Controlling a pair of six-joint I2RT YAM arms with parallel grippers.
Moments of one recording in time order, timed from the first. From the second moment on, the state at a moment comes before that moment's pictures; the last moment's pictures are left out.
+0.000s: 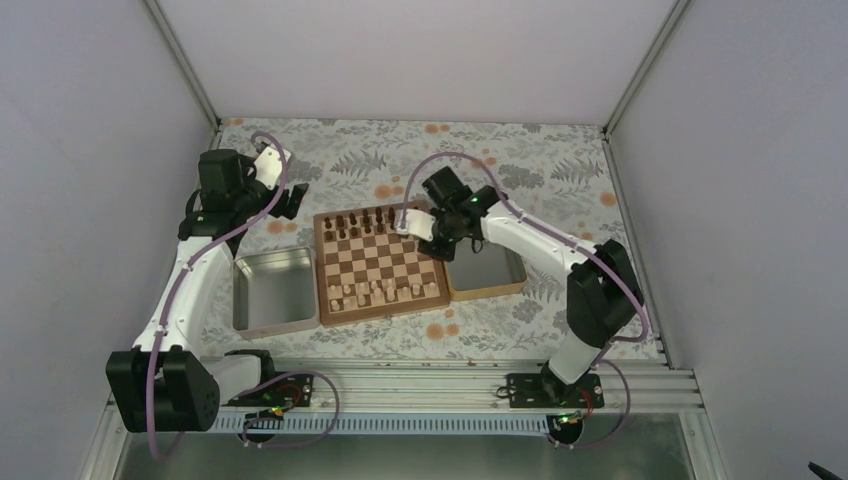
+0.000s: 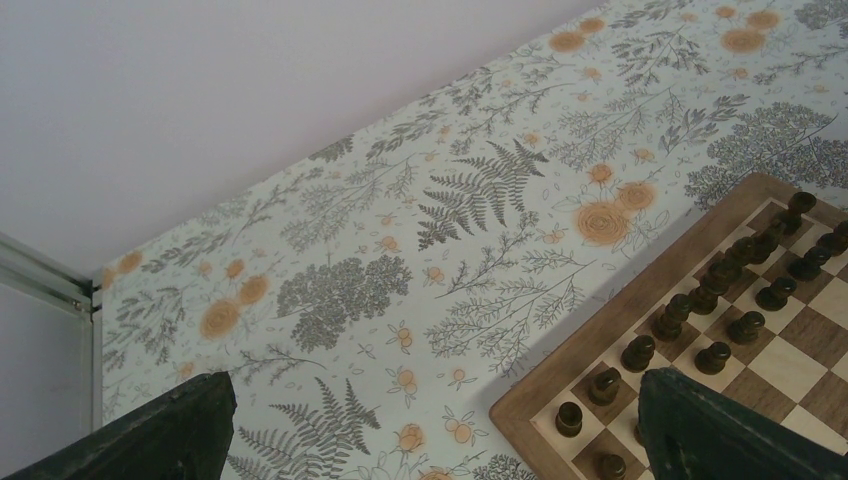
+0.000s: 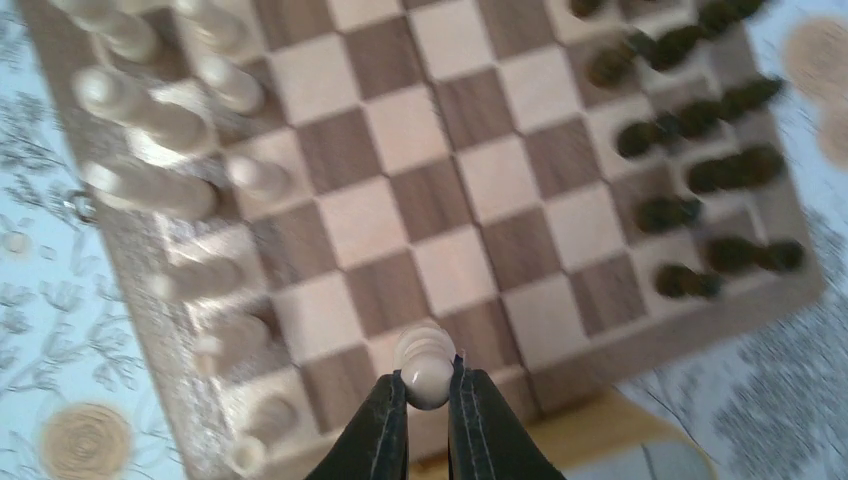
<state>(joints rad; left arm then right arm) 0.02 1.15 0.98 -0.36 0.30 0.41 0.67 1.69 1.32 -0.77 -0.23 -0.71</state>
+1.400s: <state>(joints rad) 0.02 1.15 0.98 -0.36 0.31 0.41 0.84 1.88 1.35 -0.77 -0.25 -0.68</state>
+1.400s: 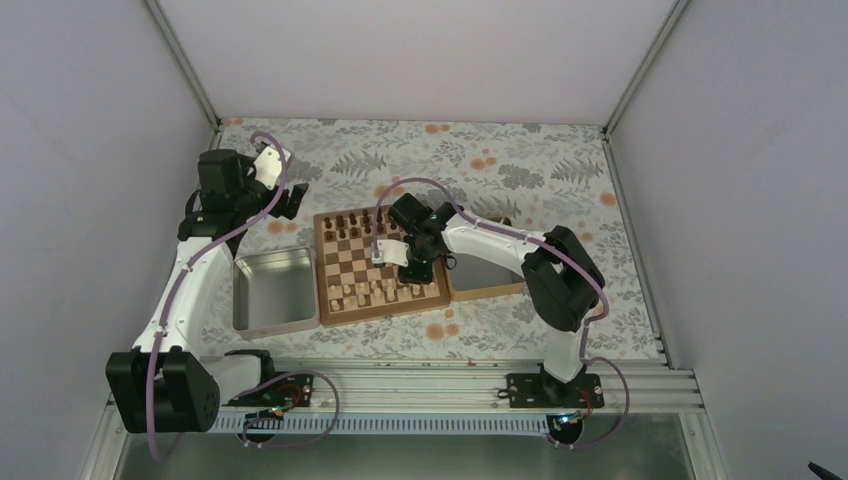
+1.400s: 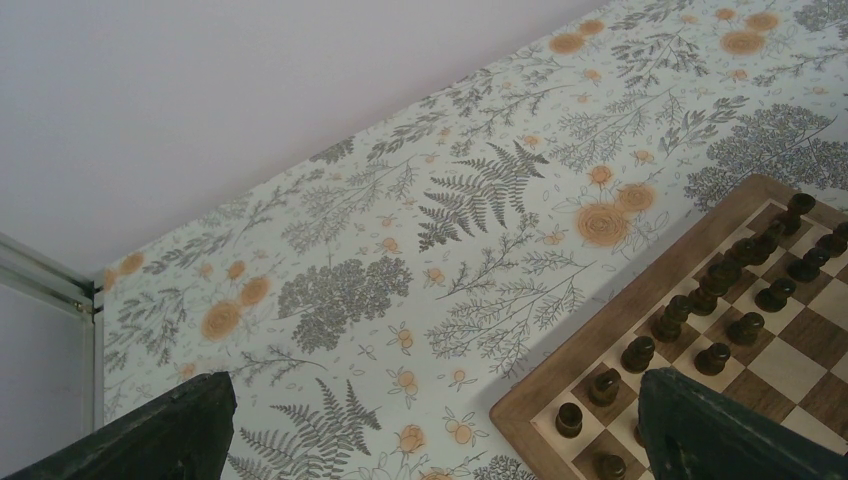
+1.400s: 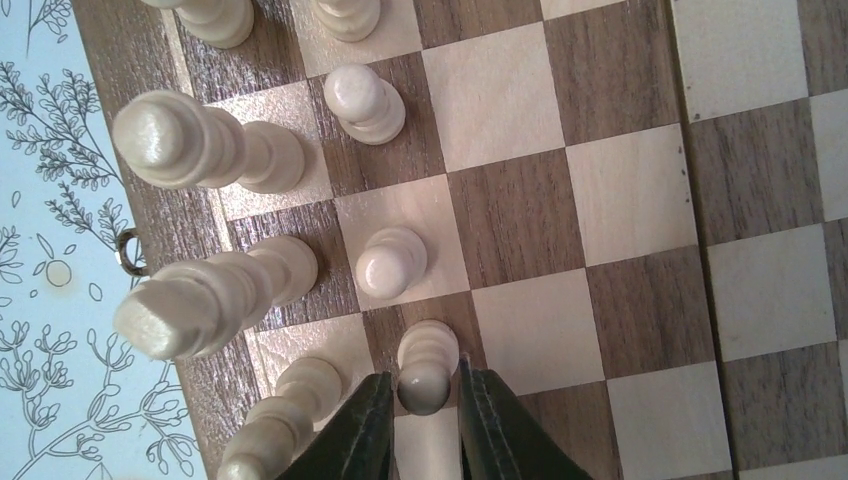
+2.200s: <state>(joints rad) 0.02 1.15 0.98 -0.36 0.31 0.41 0.74 1.73 1.35 -0.78 -0.21 -0.68</state>
